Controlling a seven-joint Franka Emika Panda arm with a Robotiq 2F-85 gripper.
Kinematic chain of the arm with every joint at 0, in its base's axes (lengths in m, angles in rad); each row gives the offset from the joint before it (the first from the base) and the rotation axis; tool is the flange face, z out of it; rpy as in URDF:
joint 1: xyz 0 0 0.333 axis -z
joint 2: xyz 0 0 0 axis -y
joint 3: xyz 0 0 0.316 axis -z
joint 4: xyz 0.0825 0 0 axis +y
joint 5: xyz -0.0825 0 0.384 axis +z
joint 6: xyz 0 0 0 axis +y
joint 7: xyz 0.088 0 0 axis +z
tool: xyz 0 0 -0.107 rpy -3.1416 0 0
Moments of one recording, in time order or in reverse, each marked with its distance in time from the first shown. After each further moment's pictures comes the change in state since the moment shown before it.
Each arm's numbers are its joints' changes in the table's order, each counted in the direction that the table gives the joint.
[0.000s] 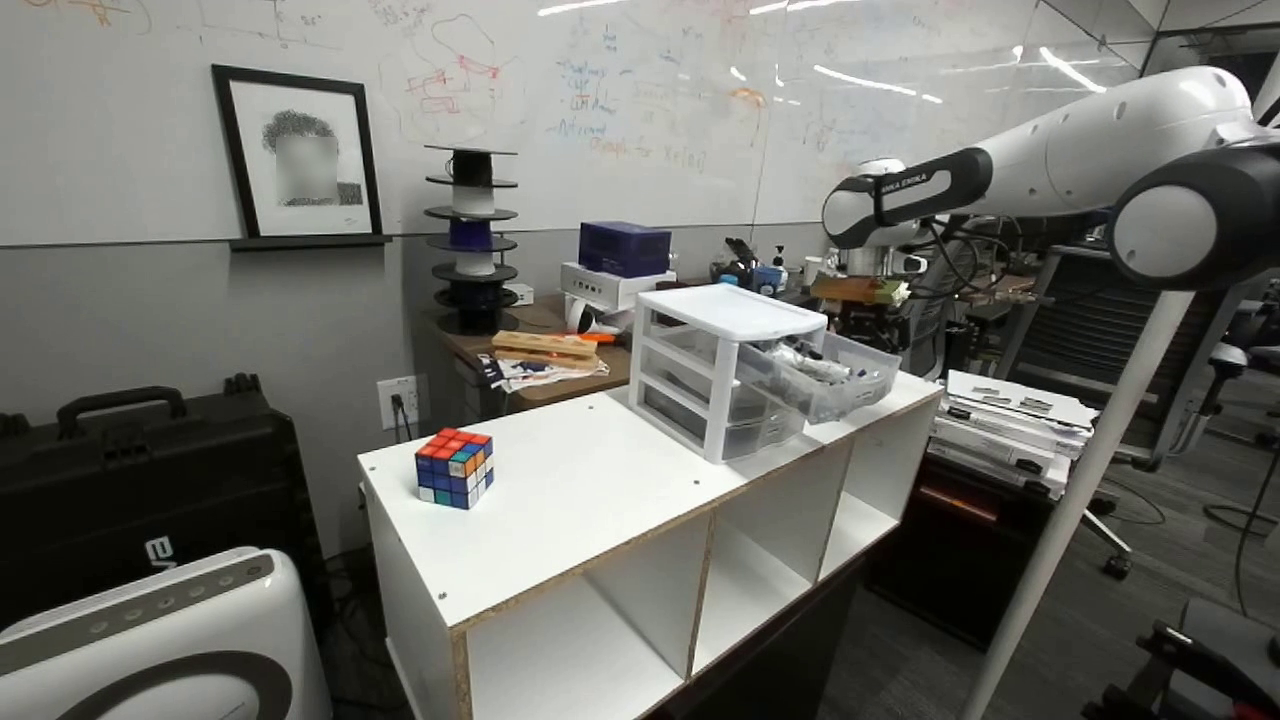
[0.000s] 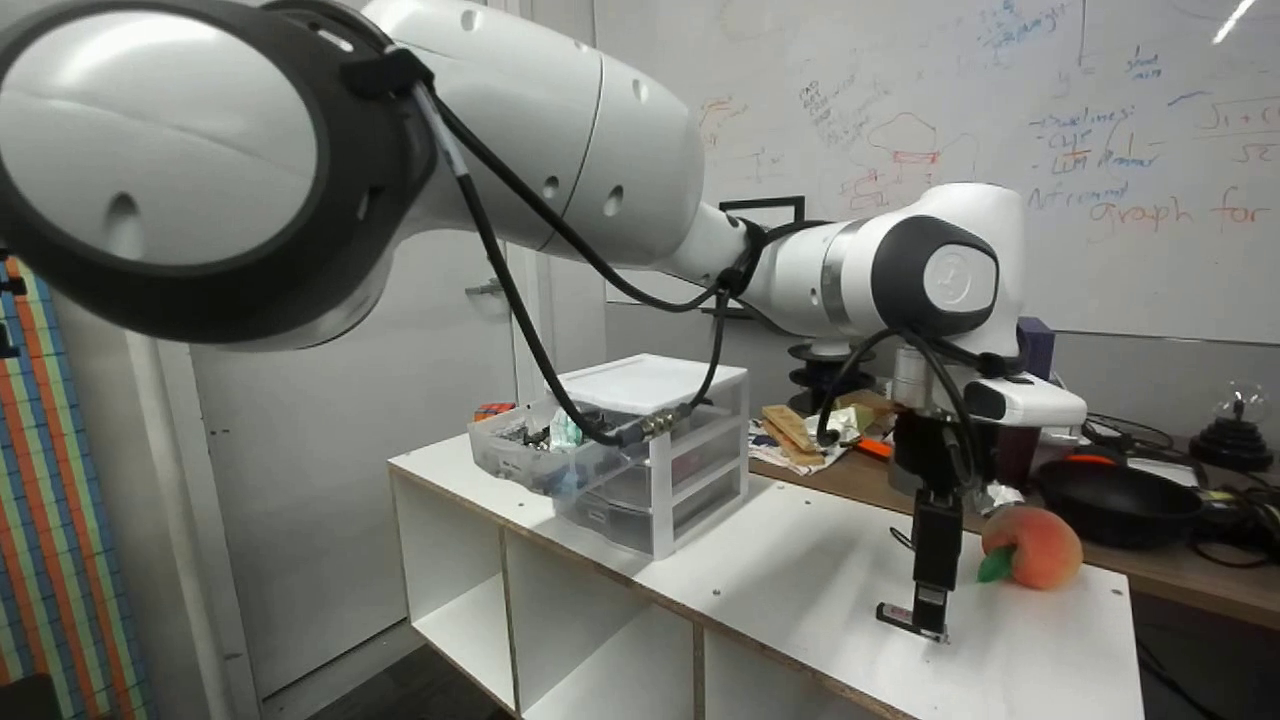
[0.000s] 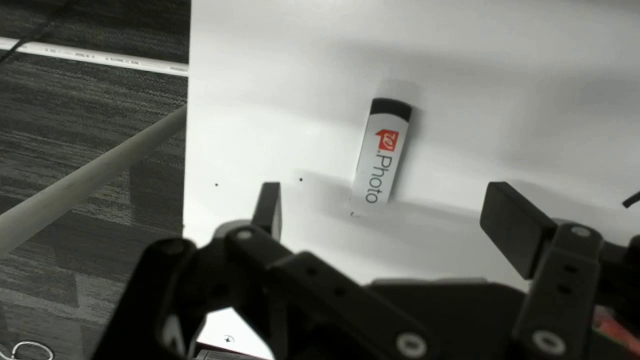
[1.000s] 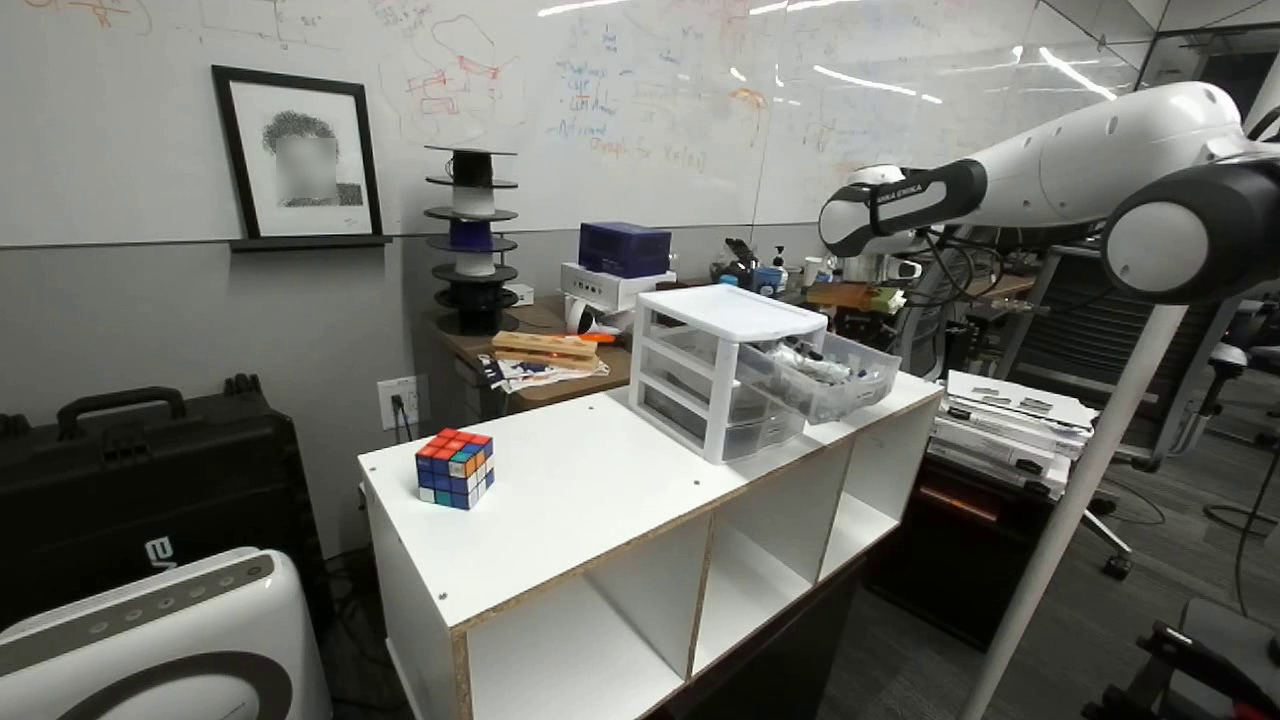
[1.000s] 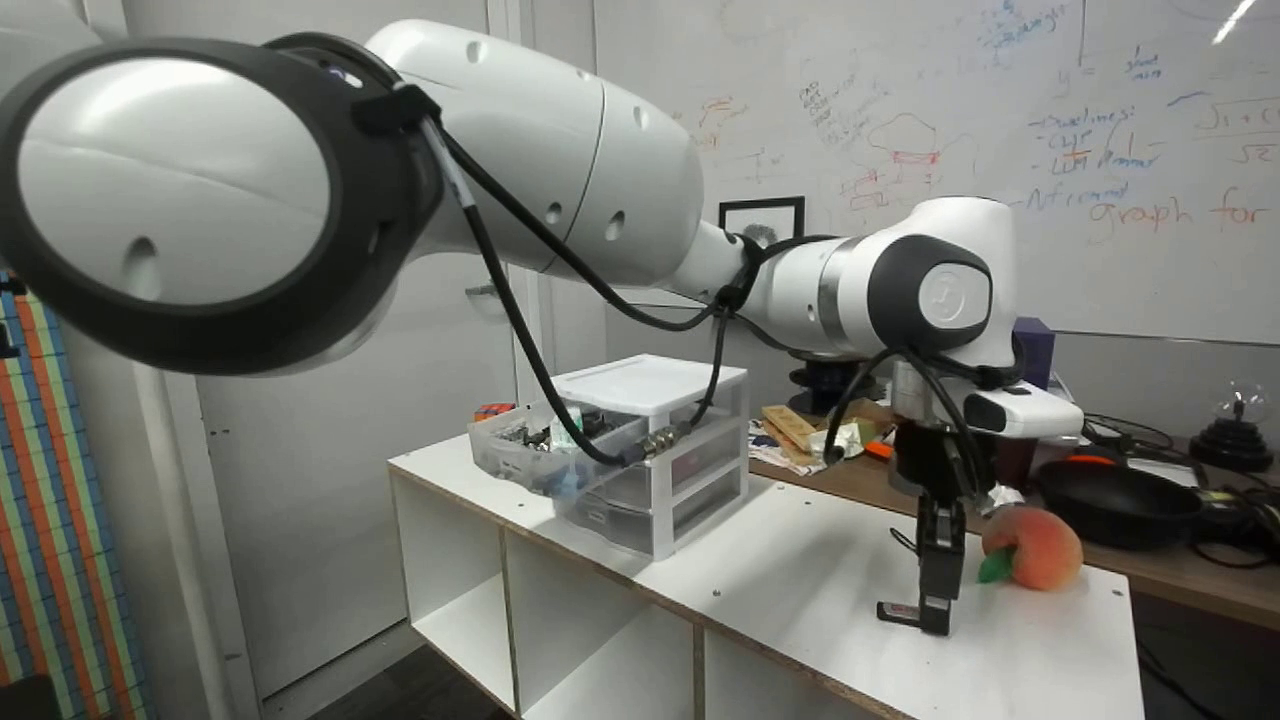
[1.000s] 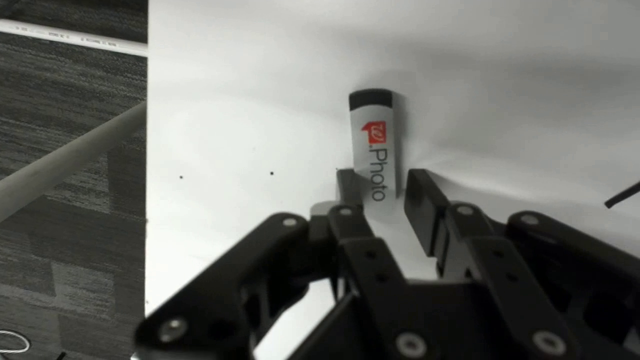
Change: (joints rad) arm -0.002 -0.033 0.005 -0.030 0.000 -0.044 0.018
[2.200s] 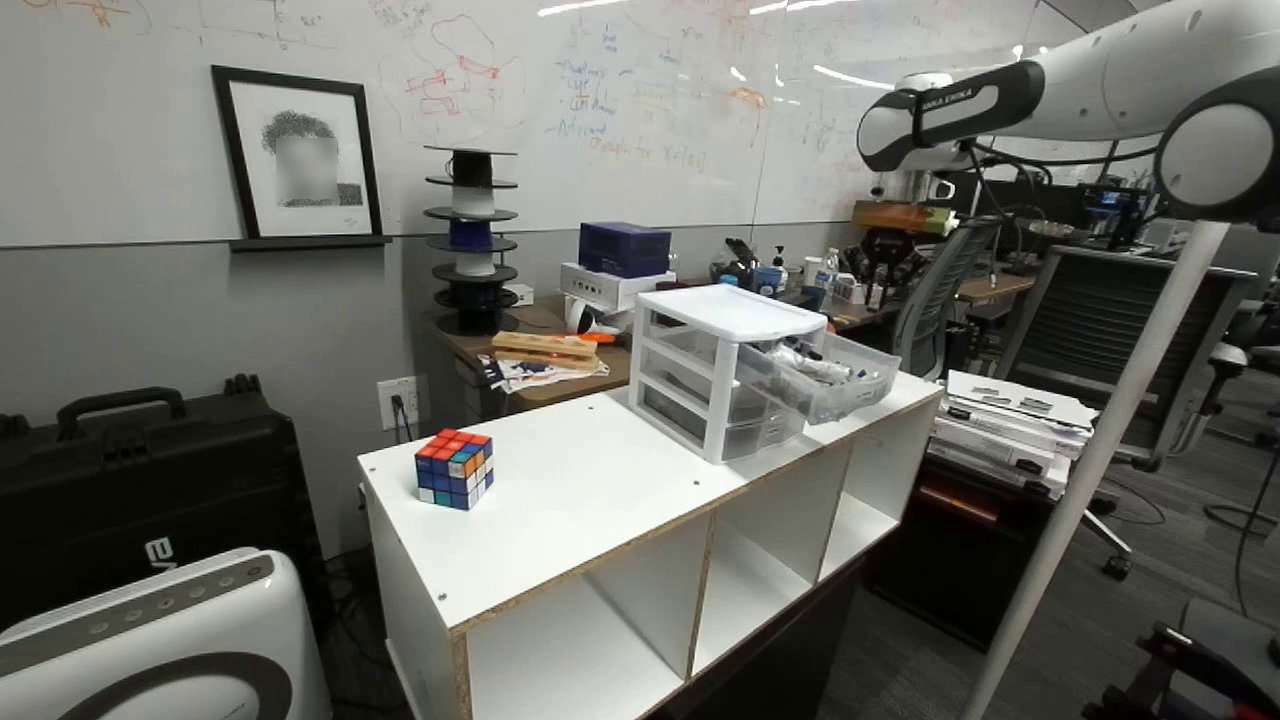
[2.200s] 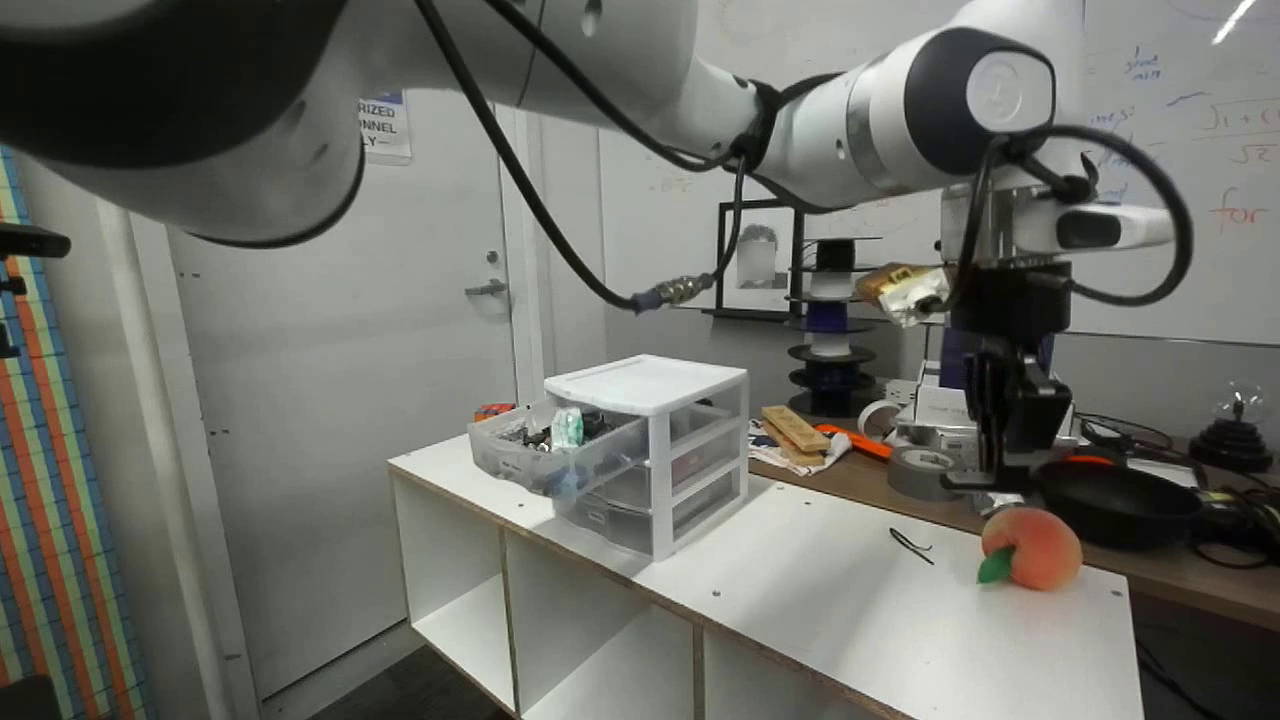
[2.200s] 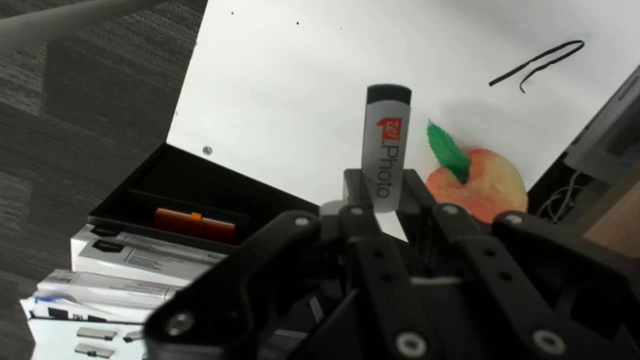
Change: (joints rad) arm 0.034 0.210 -0.001 0.064 -0.001 0.003 0.297
